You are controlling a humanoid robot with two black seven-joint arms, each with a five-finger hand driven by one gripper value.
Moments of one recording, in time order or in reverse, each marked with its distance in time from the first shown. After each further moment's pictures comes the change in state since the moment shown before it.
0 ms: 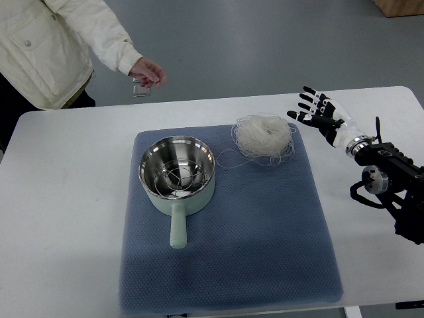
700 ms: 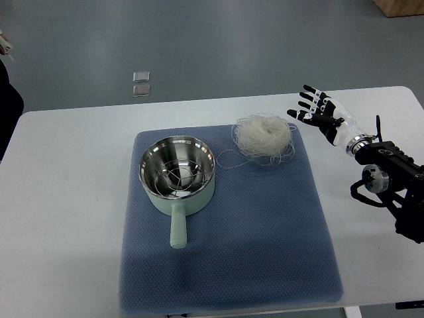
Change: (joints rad) left arm 0.000 0.000 -0.004 0.000 0.001 0.000 0.000; right arm 0.006 -0.003 -0.002 0.001 -0.004 0.000 0.002
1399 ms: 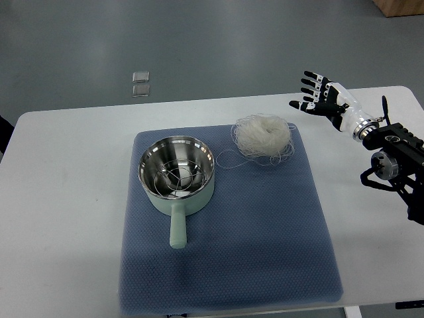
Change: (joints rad) left arm 0.003 0.000 0.002 0.003 -0.001 0.000 0.000; right arm 0.078 -0.064 -0.041 0.010 -0.131 0.037 0.001
